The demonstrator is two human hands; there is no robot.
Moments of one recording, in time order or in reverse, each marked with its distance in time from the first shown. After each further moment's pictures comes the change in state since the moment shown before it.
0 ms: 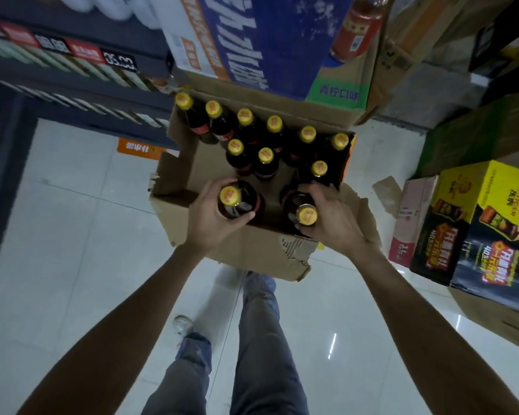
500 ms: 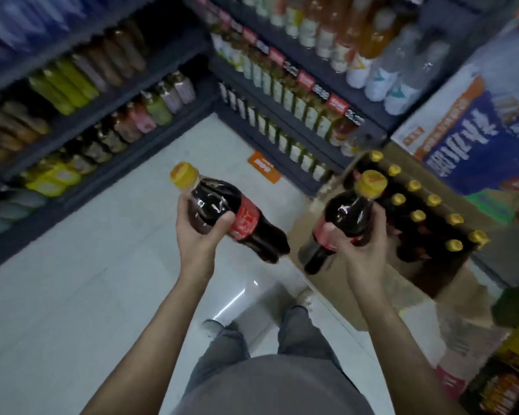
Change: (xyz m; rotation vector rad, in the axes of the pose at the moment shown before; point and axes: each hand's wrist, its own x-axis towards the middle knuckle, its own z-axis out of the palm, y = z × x) left_hand -0.258 -0.003 -0.277 -0.792 0.875 -0.162; right_hand -0.095 -0.349 0.049 0.825 0.158 -0.154
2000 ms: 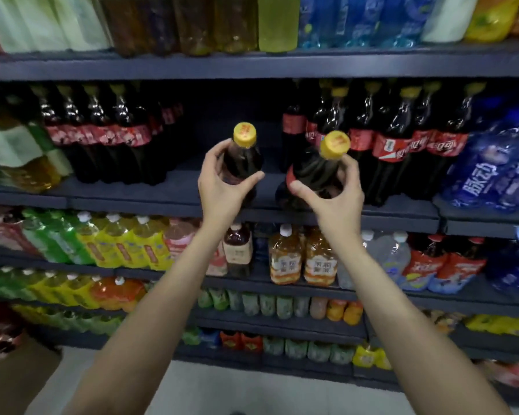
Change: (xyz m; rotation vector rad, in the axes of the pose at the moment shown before) left_hand 0.321 0.286 -1.174 0.506 0.877 0.693; right_hand -0.293 -0.220 1.267 0.179 -0.734 -0.686
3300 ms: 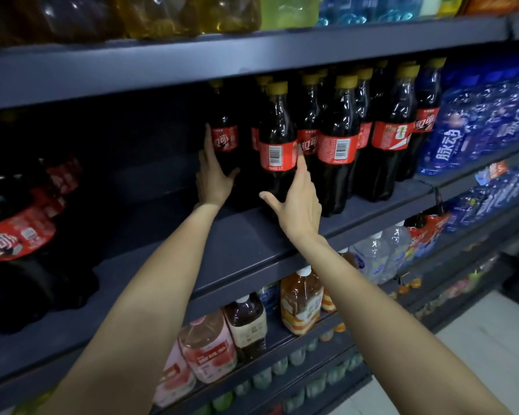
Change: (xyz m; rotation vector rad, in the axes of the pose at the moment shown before) left_hand 0.193 -0.186 0.120 0.093 -0.515 0.090; right_hand 0.094 0.102 0.166 -0.803 0.358 0.169
